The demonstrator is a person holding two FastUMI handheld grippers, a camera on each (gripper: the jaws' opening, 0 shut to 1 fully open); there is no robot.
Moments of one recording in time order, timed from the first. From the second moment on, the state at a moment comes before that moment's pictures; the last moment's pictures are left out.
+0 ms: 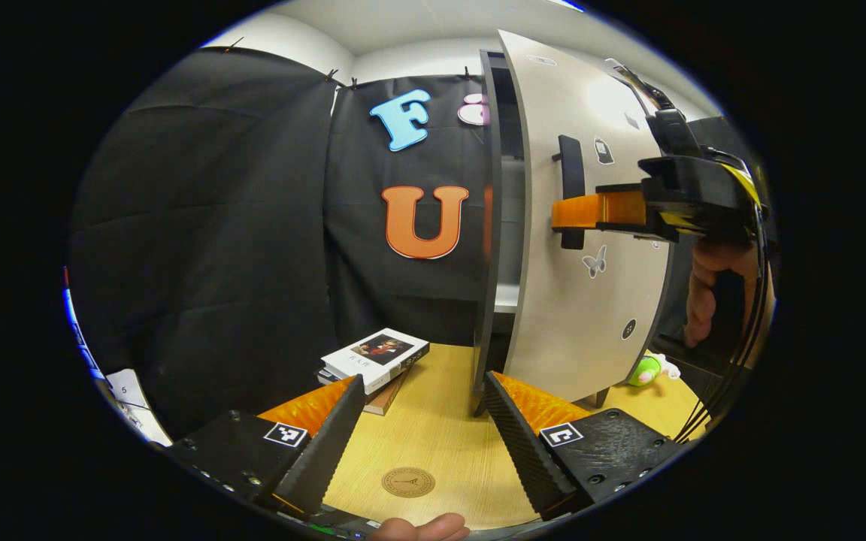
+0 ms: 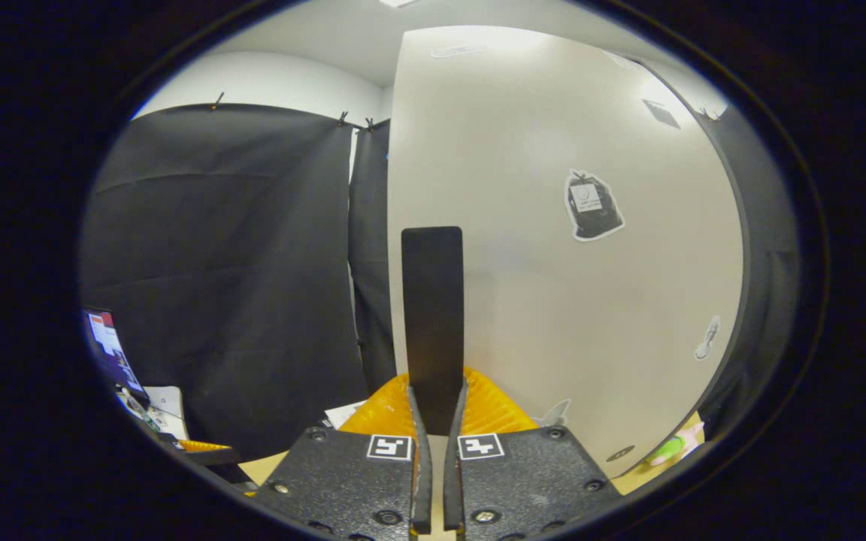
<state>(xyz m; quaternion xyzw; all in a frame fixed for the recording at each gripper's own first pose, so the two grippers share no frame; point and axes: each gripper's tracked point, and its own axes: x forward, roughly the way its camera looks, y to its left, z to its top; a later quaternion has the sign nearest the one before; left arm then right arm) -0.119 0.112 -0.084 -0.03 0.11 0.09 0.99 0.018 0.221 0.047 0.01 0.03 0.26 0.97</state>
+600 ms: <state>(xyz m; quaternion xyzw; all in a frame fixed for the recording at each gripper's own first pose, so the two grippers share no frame) -0.125 0.108 -0.090 -0.02 0.13 0.08 0.99 -0.007 0.196 0.049 0.04 0.03 0.26 0.96</state>
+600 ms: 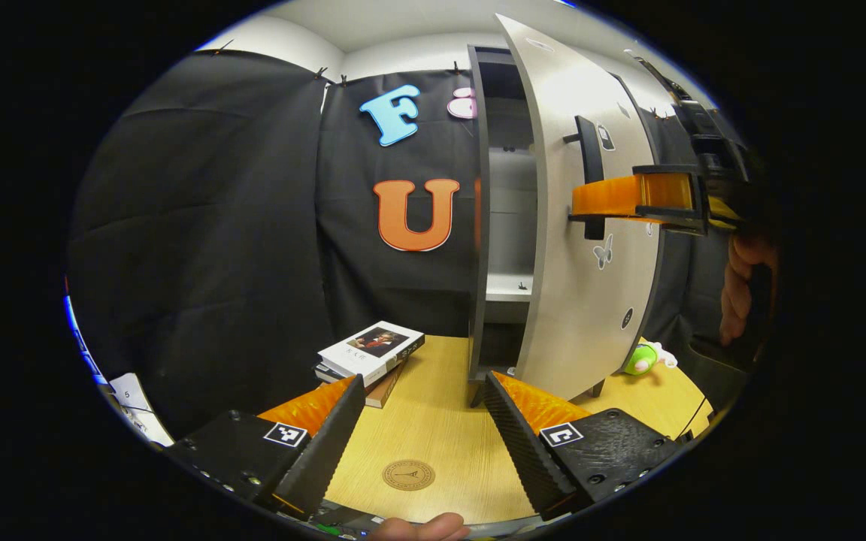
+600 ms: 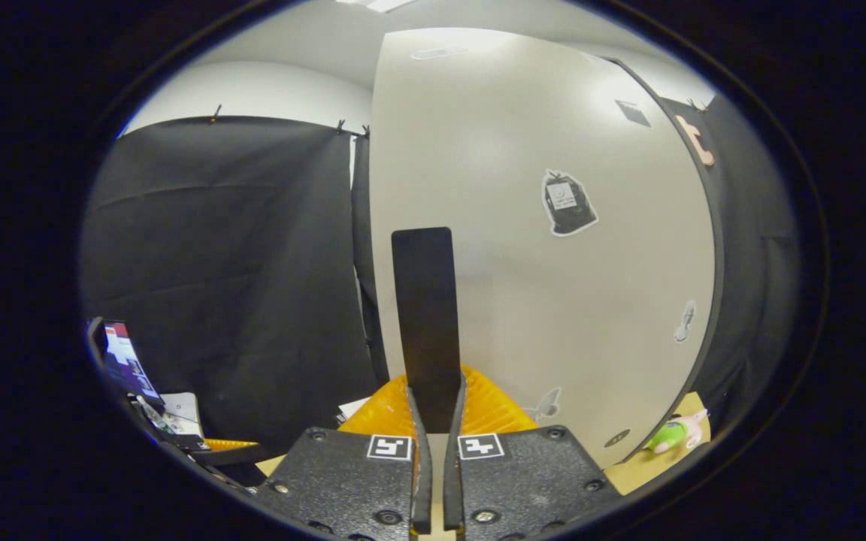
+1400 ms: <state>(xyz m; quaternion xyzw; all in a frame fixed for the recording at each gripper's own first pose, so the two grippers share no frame) -0.130 0.065 -0.085 0.00 0.13 0.03 0.99 -0.045 0.153 0.046 0.04 0.04 0.26 0.96</state>
